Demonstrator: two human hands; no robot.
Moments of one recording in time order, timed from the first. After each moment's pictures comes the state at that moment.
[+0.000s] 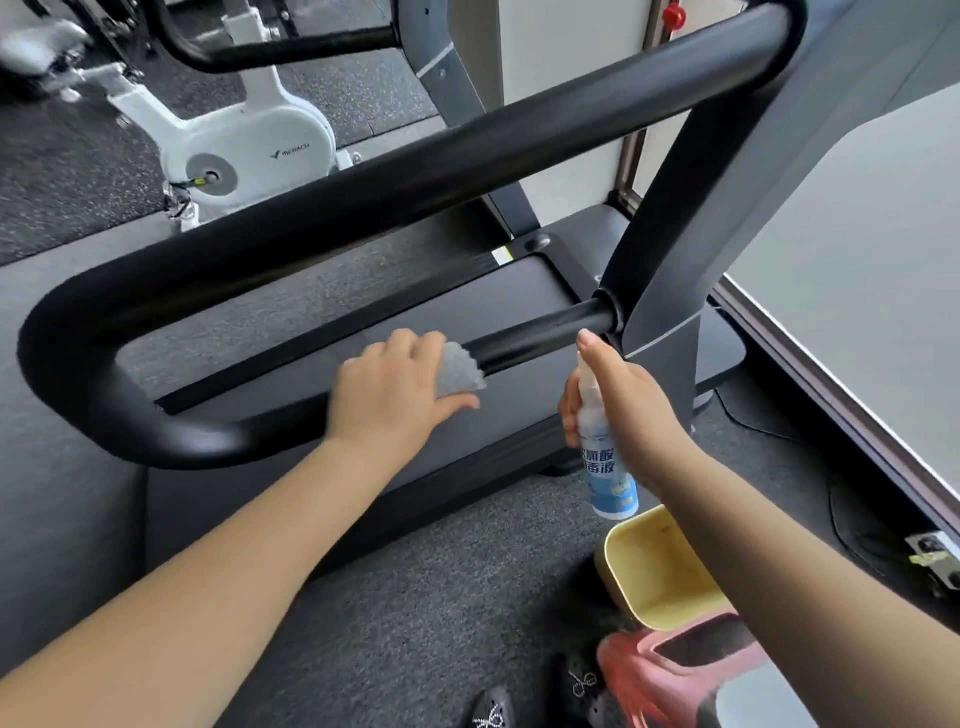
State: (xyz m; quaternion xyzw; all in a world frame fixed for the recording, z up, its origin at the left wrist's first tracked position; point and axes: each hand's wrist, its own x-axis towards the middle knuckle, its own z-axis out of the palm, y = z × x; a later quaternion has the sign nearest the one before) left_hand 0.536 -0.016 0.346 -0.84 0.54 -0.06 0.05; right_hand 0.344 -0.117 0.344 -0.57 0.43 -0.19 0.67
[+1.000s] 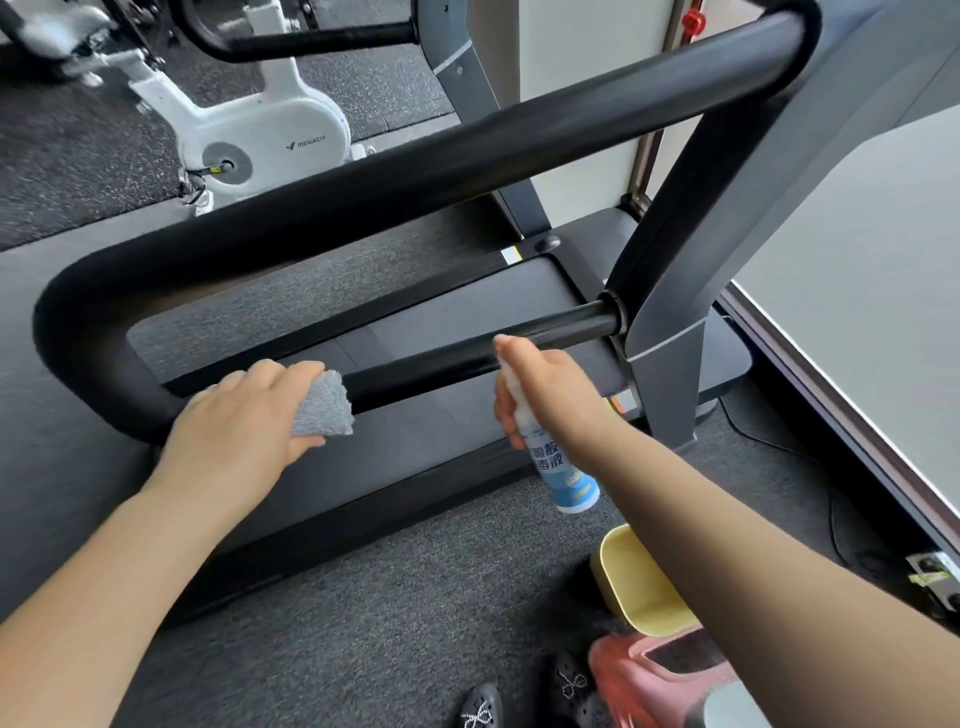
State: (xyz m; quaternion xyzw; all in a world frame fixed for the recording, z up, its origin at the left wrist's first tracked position) left_hand 0.586 0.082 0.375 -0.86 0.50 -0.04 0.10; right_hand 0.391 -0.104 0.351 -0.63 0.38 -0.12 0.67
